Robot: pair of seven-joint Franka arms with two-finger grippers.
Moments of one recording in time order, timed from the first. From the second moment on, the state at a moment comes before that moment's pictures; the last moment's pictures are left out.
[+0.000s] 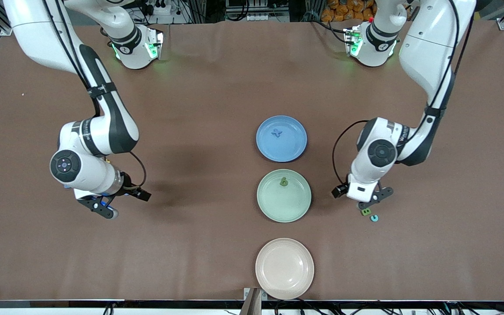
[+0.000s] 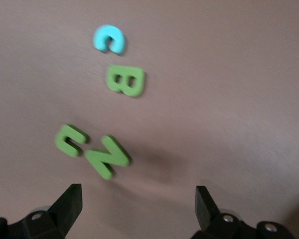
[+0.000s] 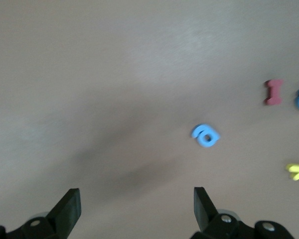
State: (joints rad) left arm -0.20 0.61 -0.11 -1.83 0.19 2.47 -0.90; right arm 0.15 0.54 0.02 -1.67 0.02 2.15 0.64
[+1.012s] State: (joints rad) left arm -0.13 0.56 -0.12 -1.84 0.19 2.39 -0.93; right arm 0.07 0.58 0.02 -1.70 0.00 2.21 0.33
